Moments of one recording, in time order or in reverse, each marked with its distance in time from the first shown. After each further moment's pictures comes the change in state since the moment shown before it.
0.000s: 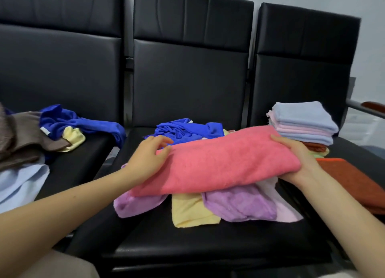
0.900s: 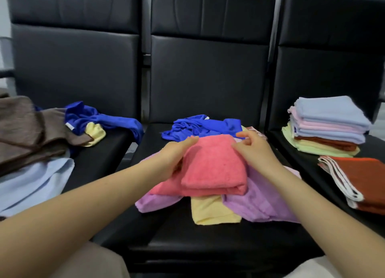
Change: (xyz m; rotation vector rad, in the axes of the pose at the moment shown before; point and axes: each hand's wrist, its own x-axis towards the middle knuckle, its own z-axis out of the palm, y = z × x) left_hand 0.006 0.020 0.007 -0.726 -0.217 -0.736; right_hand 0.032 0.060 0.086 -0.919 0.046 -0.365
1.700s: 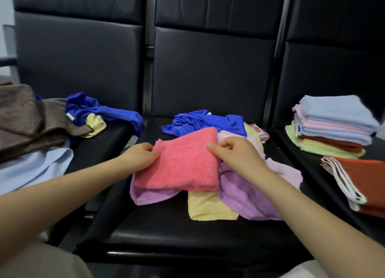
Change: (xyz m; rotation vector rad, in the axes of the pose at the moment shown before) left_hand -0.001 -0.018 -0.071 0.874 0.258 0.050; right_hand -0.017 -0.015 0.021 -0.119 -0.204 -0.074
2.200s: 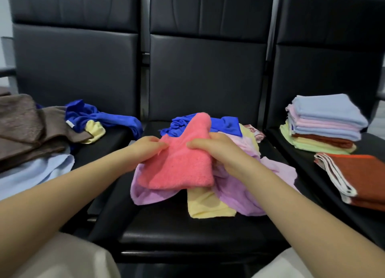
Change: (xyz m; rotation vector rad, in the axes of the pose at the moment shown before) left_hand -0.002 0.028 -0.012 -0.292 -0.110 0.050; right_hand -0.010 -0.051 0.006 0.536 -0.236 0.222
